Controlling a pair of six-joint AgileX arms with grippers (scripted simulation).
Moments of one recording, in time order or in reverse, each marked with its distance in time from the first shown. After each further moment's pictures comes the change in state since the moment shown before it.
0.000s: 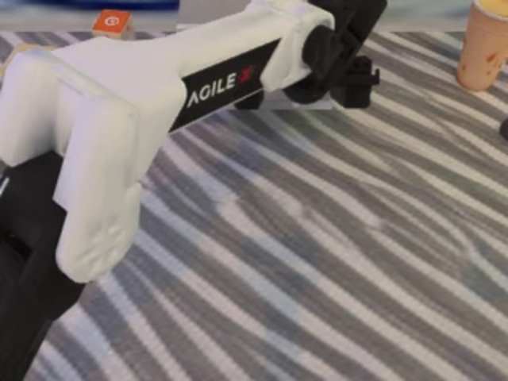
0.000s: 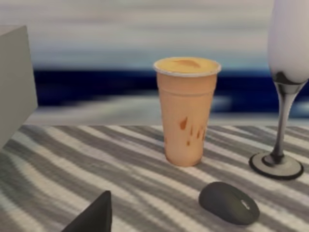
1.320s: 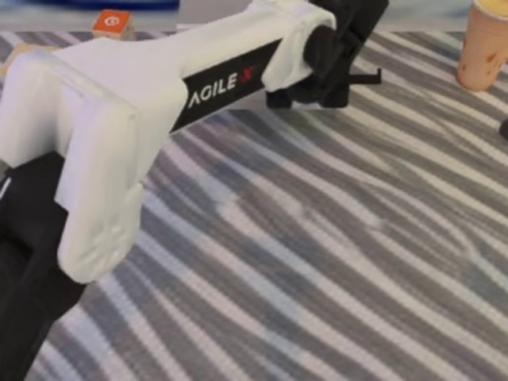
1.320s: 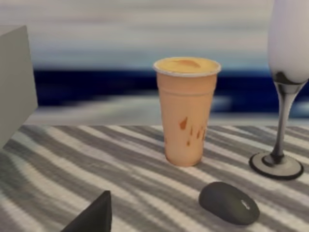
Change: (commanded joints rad) left arm 0.000 0.000 0.000 0.000 0.000 0.000; right arm 0.000 0.000 0.000 0.000 0.000 0.000
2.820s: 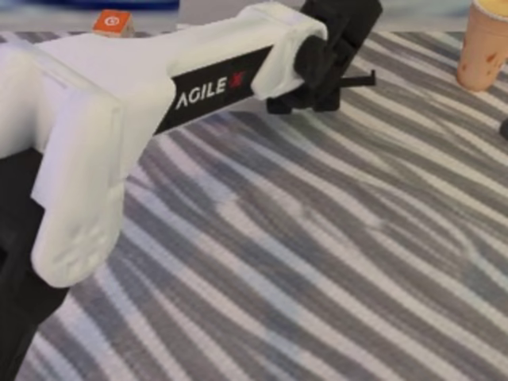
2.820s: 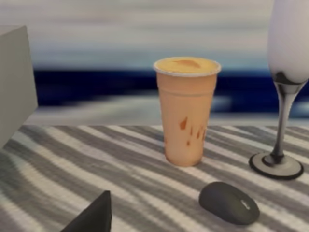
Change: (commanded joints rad) left arm -0.034 -0.114 -0.201 0.075 -0.021 -0.031; right arm 0.000 0.000 0.000 0.000 0.000 0.000
